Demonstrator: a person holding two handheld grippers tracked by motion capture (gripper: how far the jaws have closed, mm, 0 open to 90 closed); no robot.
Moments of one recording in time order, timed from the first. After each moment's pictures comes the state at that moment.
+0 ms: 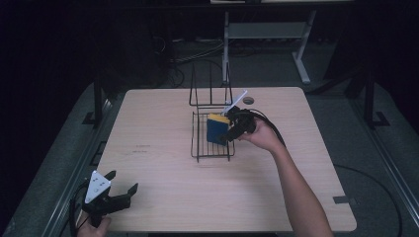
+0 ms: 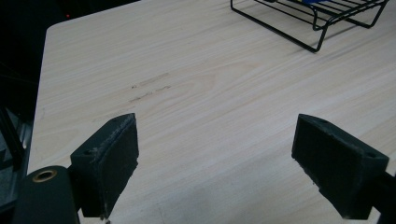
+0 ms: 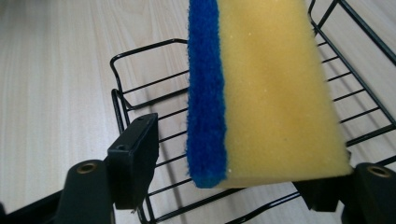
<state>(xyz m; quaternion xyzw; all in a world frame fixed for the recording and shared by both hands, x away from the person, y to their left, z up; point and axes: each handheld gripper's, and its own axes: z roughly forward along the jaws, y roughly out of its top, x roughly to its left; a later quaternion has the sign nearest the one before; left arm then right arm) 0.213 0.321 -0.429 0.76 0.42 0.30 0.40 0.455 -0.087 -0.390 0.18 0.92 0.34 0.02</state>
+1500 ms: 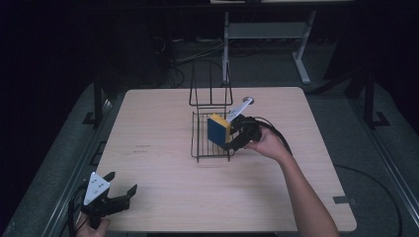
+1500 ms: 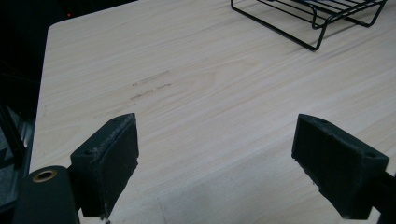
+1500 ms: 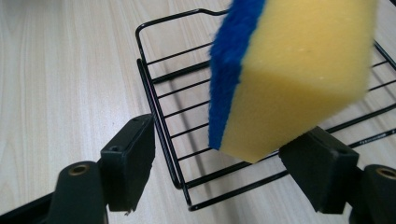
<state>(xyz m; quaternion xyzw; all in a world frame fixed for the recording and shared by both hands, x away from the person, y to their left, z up) 0.209 0.321 -0.429 0.75 0.43 0.30 0.39 0.427 -0.099 -0.393 0.17 0.93 0.33 0.03</state>
